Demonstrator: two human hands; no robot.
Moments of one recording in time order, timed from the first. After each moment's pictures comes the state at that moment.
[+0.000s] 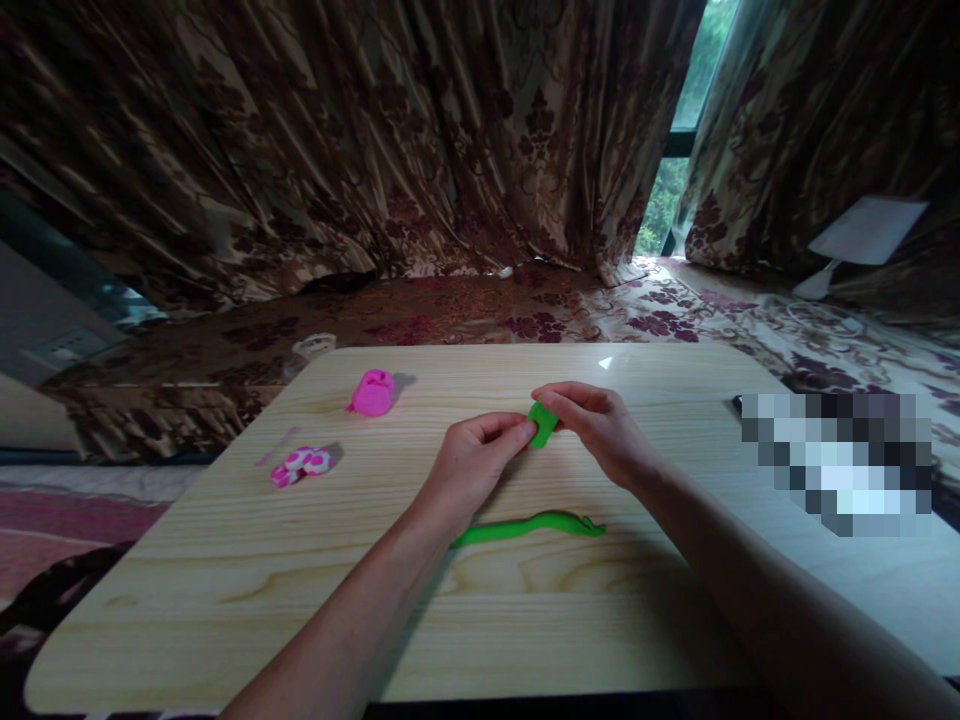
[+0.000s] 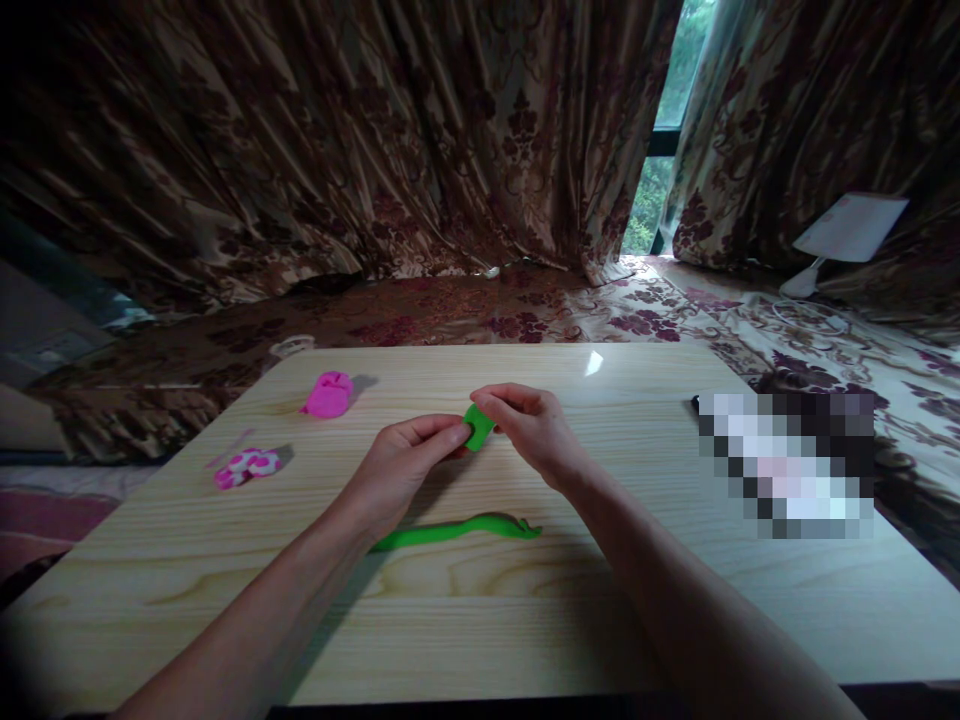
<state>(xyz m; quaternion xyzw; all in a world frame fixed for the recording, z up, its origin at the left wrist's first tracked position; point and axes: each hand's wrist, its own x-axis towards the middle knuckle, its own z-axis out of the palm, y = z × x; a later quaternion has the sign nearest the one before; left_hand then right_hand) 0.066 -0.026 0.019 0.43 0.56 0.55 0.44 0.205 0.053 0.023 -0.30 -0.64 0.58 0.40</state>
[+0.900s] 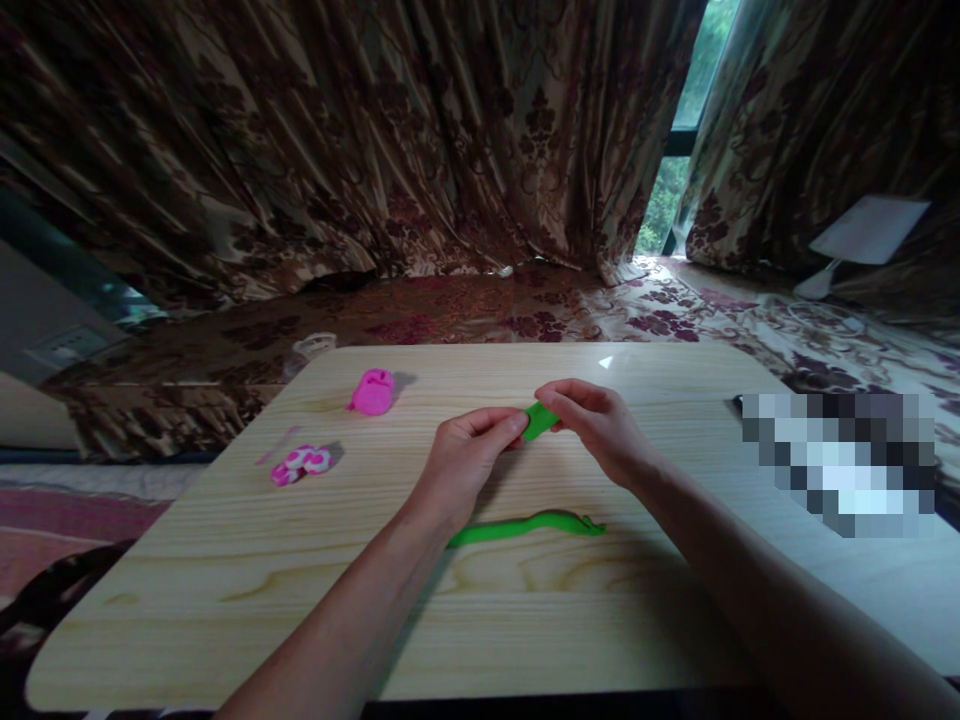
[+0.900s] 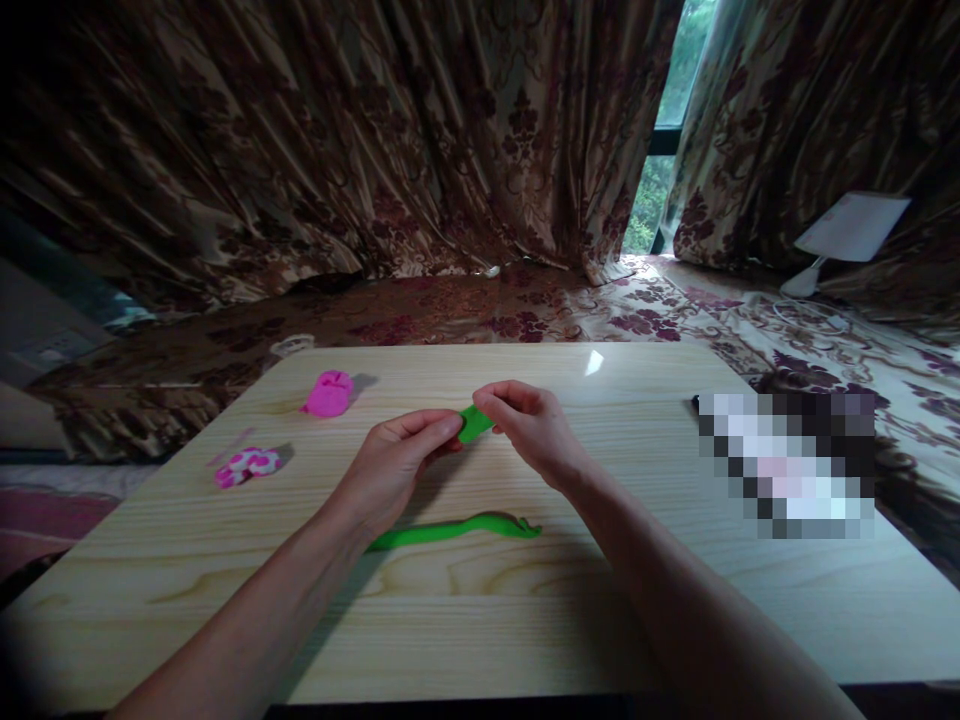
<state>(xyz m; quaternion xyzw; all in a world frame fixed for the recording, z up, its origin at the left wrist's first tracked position) 0.064 -0.024 0.022 0.36 0.53 0.61 0.46 0.206 0.052 0.025 -0.30 -0.64 0.58 0.40</state>
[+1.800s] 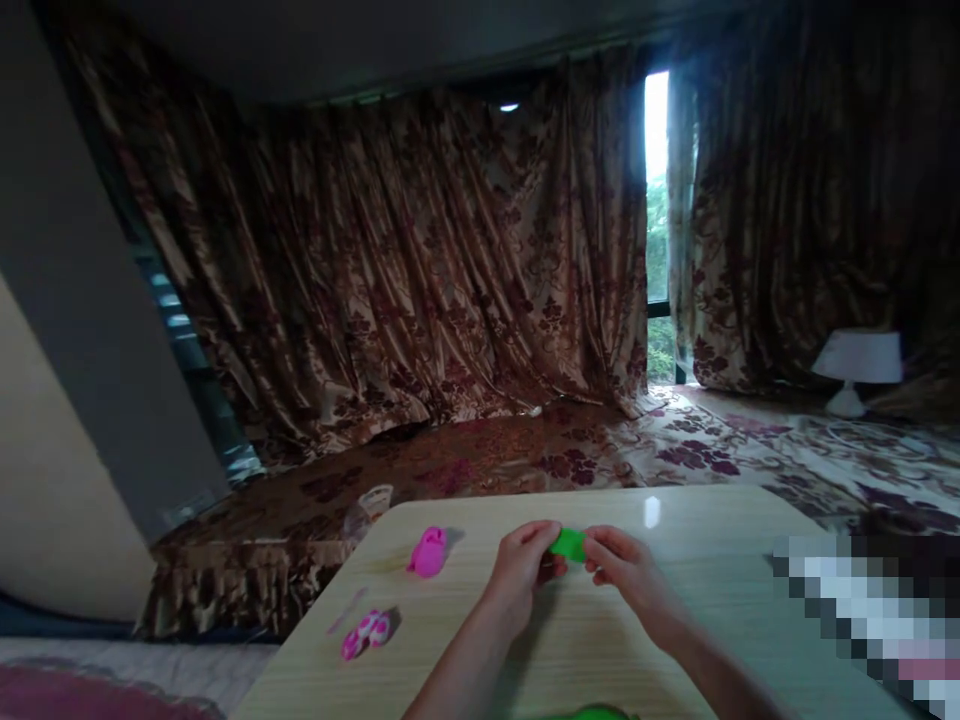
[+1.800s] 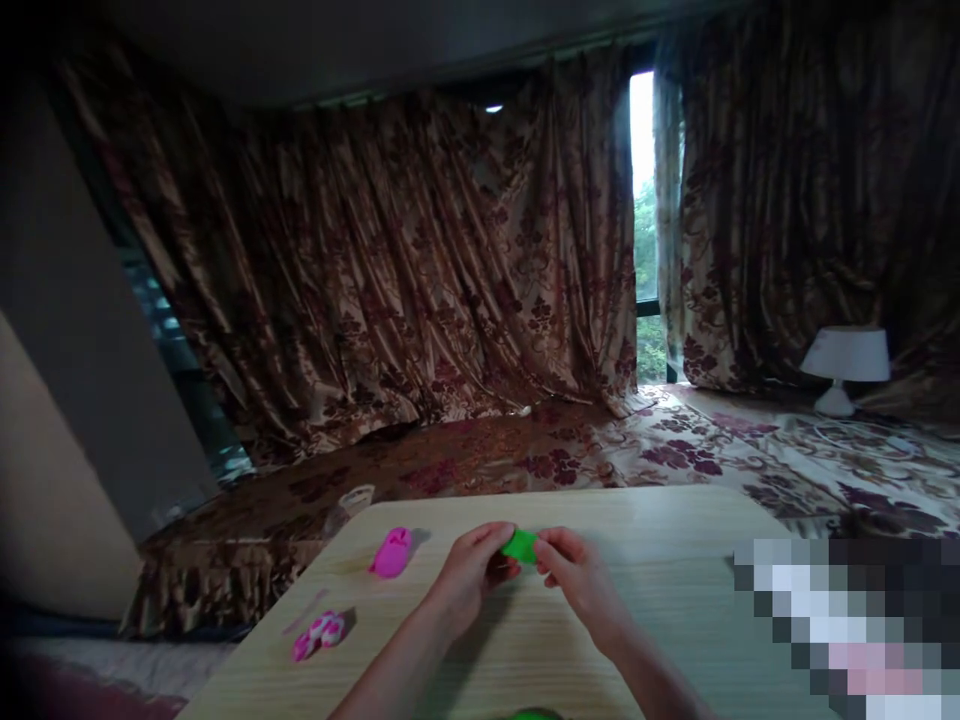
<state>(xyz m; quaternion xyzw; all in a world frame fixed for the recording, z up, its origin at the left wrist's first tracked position) 0.059 0.022 0.035 0.32 0.49 0.64 0.50 0.205 0.066 0.012 -0.29 -0.61 0.59 0.45</state>
